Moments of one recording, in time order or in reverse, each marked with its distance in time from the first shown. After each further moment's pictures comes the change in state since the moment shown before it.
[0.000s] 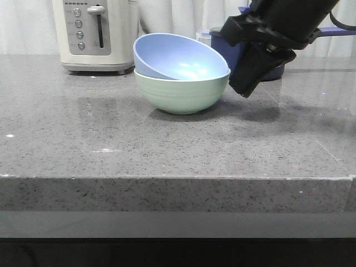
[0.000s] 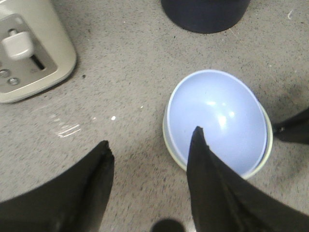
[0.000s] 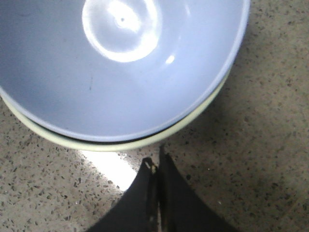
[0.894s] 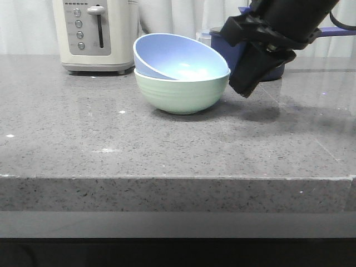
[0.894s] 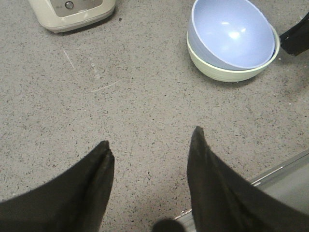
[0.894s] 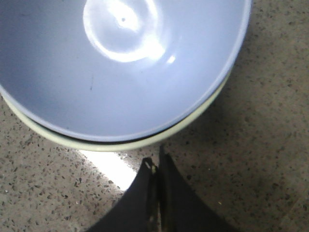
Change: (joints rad) left arm 0.000 -0.661 0.645 0.088 -0.104 -0.071; right arm 0.000 0.000 0.000 0.000 0.000 -0.004
